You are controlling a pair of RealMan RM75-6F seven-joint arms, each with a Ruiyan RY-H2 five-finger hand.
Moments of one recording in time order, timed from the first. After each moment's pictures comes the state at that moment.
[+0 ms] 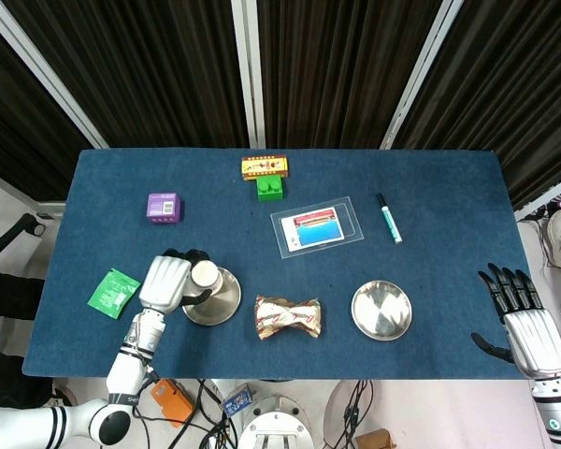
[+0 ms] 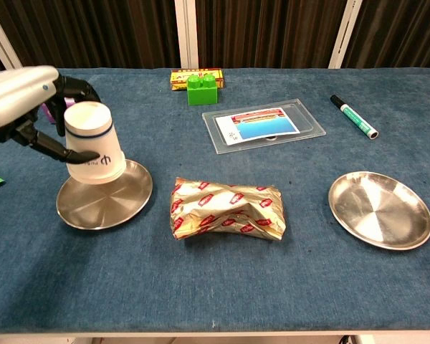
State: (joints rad) left arm -0.50 -1.60 -0.11 -1.69 1.22 1.31 0.49; right arm 0.07 -1.11 -0.02 -1.57 -1.68 1.55 0.01
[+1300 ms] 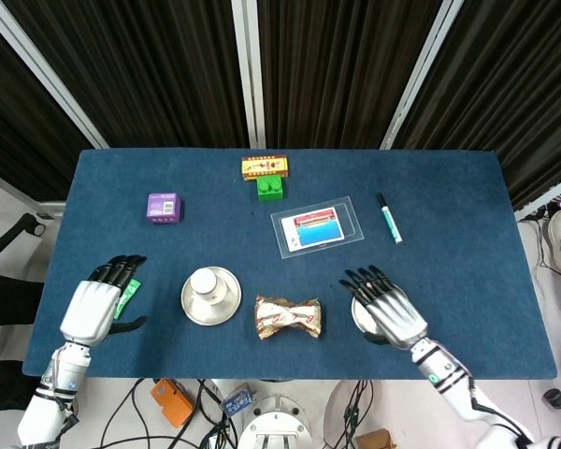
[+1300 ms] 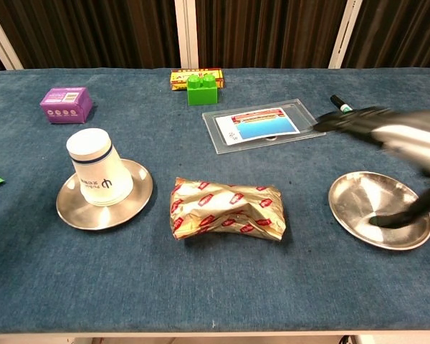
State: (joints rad) left arm -0.28 -1.26 0.07 -1.78 1.48 1.48 0.28; right arm 0.40 -1.38 0.06 -1.70 -1.64 1.02 -0.29
